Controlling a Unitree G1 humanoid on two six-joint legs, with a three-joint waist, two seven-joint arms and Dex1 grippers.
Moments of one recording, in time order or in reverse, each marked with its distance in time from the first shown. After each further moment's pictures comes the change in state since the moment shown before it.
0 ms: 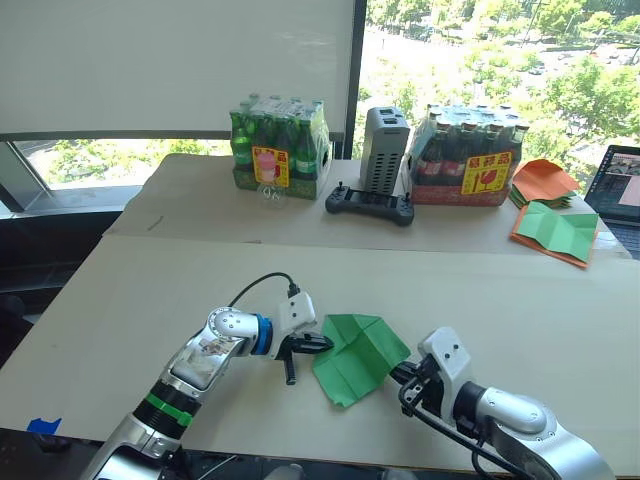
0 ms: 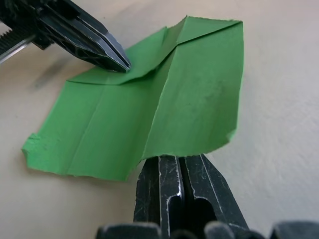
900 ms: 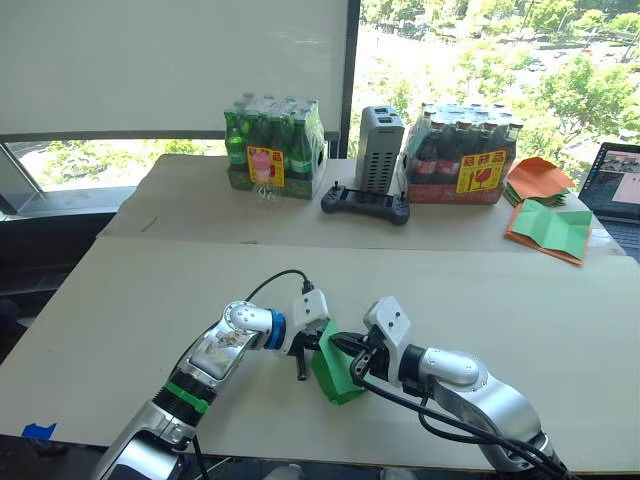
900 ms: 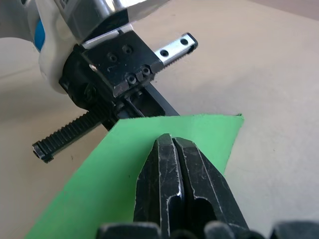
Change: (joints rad) left arm -0.037 -0.026 -0.005 0.057 0.017 -0.027 -0.016; right arm -0.324 0.111 0.236 0.208 -0.075 -0.049 0.040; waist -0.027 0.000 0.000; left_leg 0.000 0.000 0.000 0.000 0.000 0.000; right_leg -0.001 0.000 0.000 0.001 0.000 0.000
